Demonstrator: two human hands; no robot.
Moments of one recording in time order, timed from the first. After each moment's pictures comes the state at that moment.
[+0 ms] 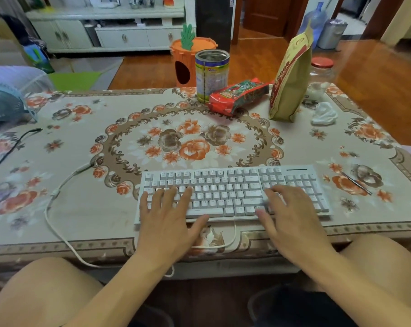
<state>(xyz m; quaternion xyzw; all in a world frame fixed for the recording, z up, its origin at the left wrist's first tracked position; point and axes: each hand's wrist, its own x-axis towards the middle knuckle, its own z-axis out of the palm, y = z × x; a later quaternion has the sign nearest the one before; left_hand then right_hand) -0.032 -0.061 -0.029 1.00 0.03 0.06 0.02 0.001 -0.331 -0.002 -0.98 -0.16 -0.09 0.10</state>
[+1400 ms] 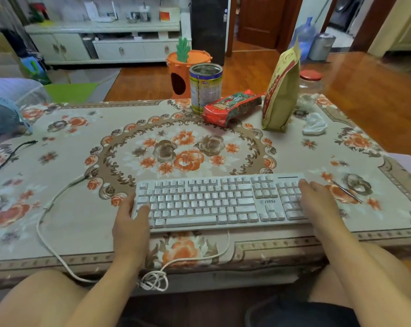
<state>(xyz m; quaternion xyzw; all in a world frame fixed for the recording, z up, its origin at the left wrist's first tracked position) -0.026 -0.029 -0.020 0.75 0.27 0.17 0.58 0.077 -0.381 -0.002 -0.86 0.23 0.01 0.47</state>
